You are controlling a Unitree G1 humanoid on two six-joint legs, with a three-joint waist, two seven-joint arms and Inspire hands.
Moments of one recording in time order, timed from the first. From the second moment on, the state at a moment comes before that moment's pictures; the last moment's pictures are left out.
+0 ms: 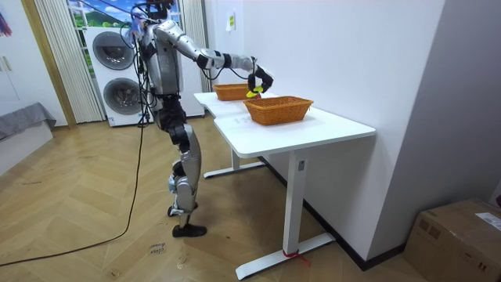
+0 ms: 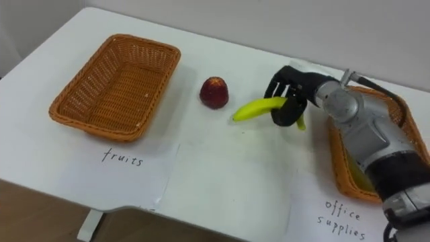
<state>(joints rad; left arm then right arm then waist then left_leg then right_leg) 0.16 0.36 -0.03 0.93 0.28 0.08 0.01 -0.58 -0.67 0.40 0.42 -0.34 0.08 0.35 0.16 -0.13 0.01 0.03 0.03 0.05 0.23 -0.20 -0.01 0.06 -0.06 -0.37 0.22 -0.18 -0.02</state>
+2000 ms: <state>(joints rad) 0.34 0.35 0.07 0.88 0.37 0.14 -0.11 -0.58 -0.67 0.38 0.10 -0.32 0.13 0.37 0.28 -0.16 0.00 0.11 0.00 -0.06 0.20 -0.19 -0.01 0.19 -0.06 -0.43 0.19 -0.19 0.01</state>
